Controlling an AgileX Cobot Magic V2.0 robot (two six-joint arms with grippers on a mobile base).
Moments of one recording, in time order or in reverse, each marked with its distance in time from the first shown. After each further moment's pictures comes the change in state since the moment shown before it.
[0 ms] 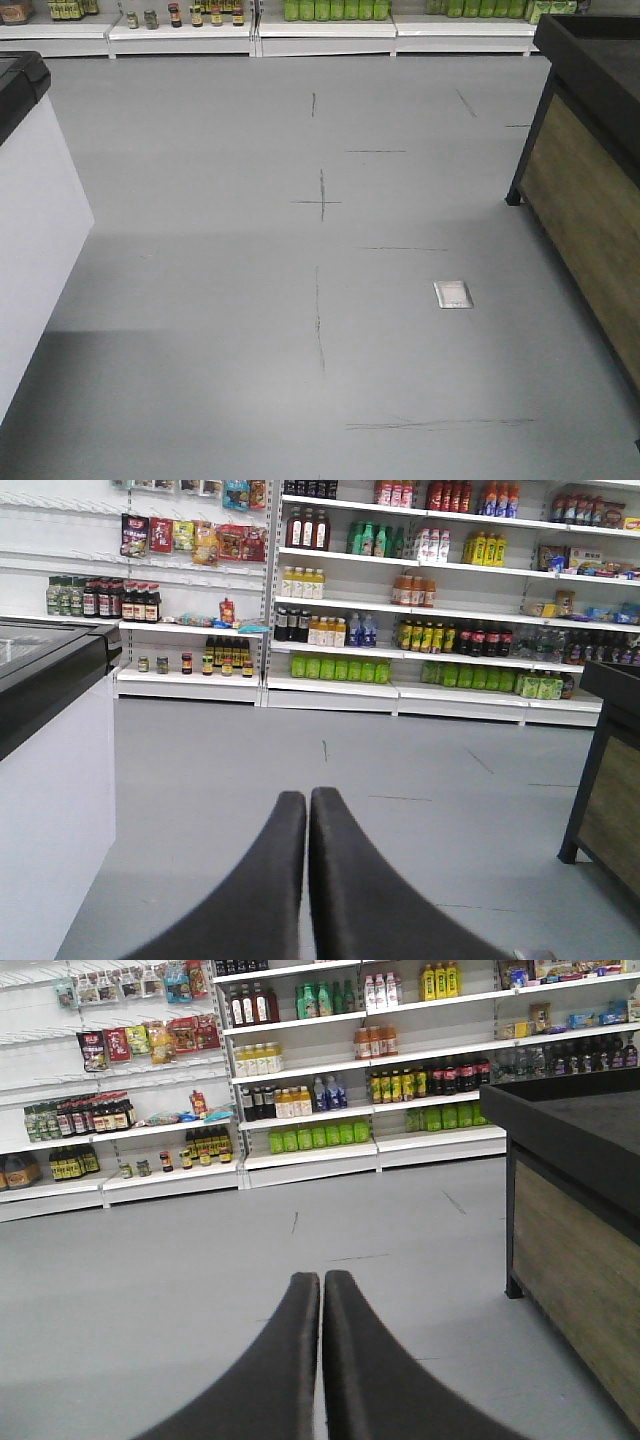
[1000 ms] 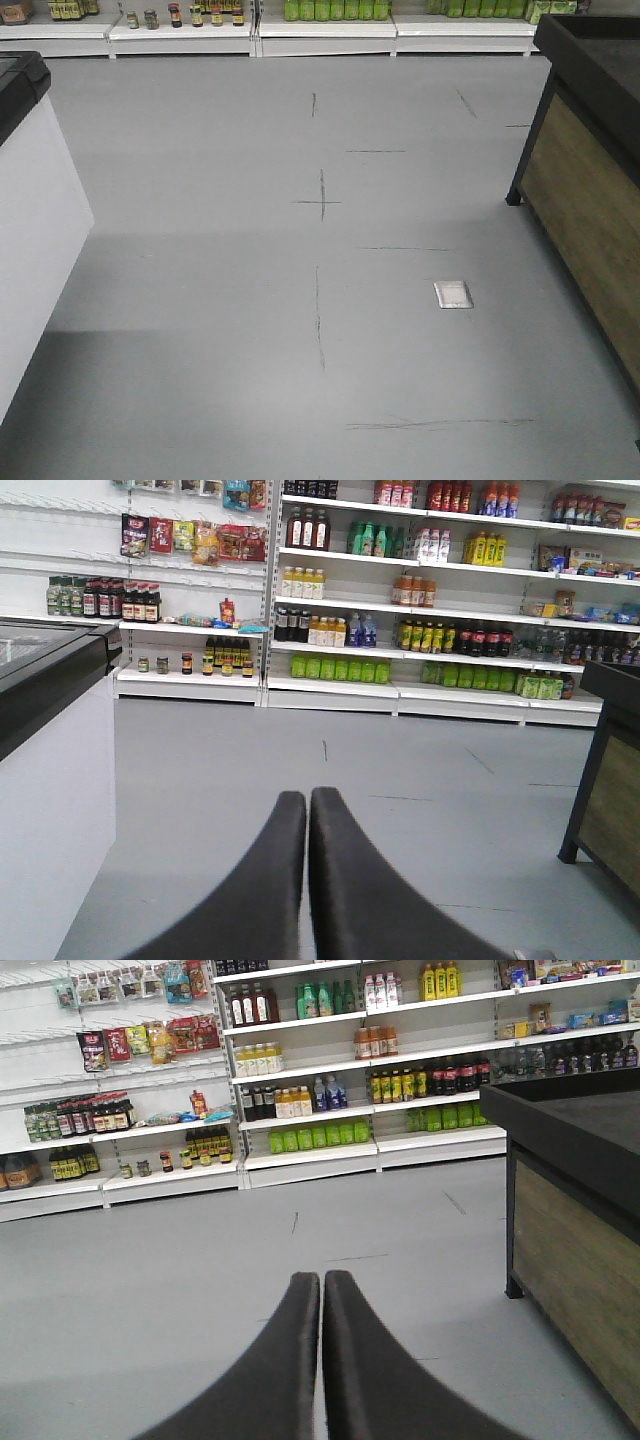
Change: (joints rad) left arm 0.000 0.000 0.000 0.000 0.000 0.000; right arm 0.000 0.000 0.000 0.000 0.000 0.000
